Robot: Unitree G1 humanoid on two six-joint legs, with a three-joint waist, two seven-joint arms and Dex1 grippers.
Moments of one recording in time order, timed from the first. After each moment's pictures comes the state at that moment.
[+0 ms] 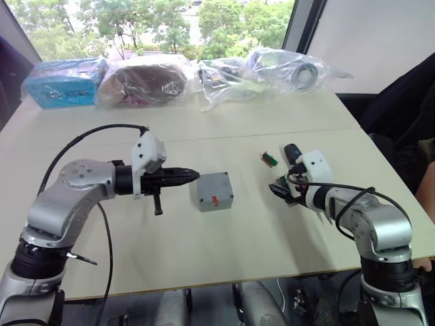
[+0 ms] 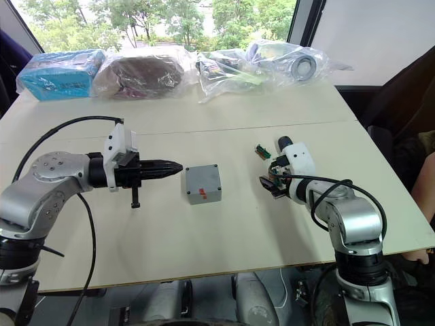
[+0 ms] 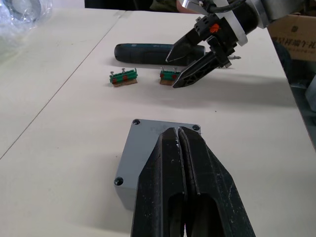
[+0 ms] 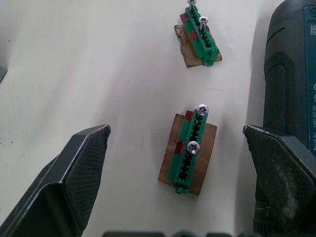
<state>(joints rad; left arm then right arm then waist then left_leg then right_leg) -0.43 0.76 0.00 -0.37 -0.57 0.62 -1.02 -0.35 -0.48 -0.10 -0.43 0.30 1.24 0.37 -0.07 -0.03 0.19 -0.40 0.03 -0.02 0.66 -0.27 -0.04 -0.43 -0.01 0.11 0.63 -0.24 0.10</state>
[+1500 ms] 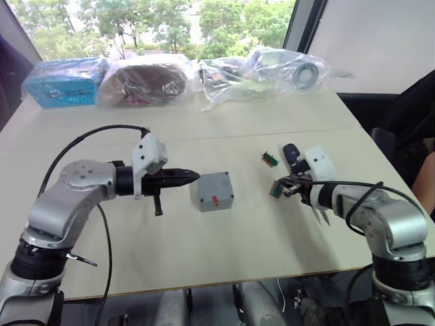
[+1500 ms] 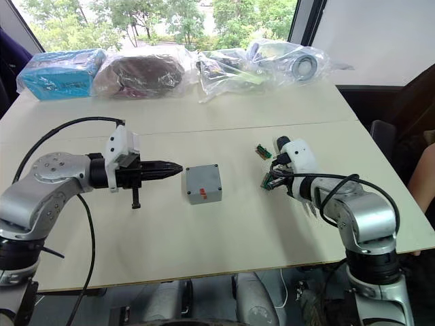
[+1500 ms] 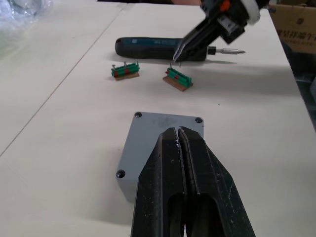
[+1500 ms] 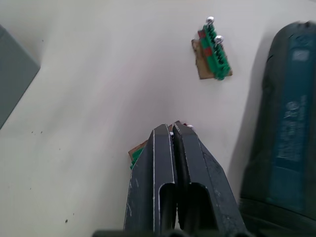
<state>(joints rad) -0.40 0.78 0.00 -0.40 -0.55 0.62 -1.01 -0.40 -0.60 -0.13 -0.51 0.42 1.31 0.43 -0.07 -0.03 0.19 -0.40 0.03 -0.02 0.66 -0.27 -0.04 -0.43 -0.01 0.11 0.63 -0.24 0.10</state>
